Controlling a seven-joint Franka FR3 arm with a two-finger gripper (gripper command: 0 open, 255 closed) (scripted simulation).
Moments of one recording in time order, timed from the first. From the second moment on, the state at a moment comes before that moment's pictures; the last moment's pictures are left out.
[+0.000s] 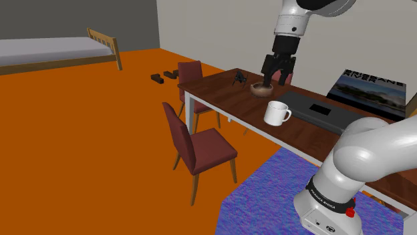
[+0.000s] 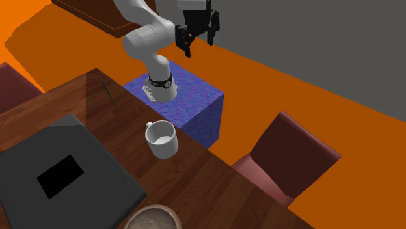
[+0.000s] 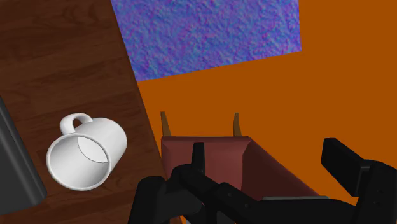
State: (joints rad) arm -0.01 -0.76 -0.07 -2.41 0.06 1.58 0.07
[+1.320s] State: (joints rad) arm -0.11 -0.49 -0.37 -2.61 -0.19 2.14 -0.32
